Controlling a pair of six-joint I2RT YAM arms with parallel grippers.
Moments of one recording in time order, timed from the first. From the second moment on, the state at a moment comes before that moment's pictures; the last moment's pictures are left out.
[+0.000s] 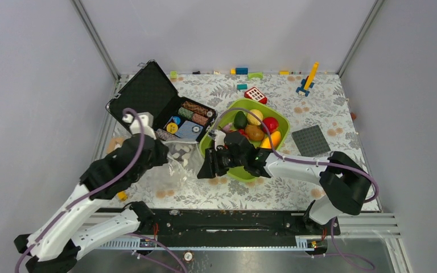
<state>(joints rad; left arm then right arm) -0.80 0.72 1.09 -0.98 -0.48 -0.67 0.97 1.55 0.87 0.16 -0.45 0.73</state>
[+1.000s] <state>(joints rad) -0.74 0.86 0.92 -0.67 -0.32 -0.61 0.67 1.55 1.02 -0.27 0.05 0.36</state>
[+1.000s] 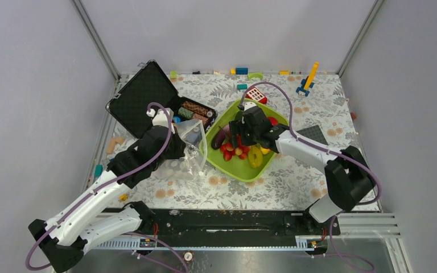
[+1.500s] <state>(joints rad) -0.70 0.86 0.91 -0.63 -0.29 -0.60 0.66 1.66 1.05 -0.28 0.03 0.35</state>
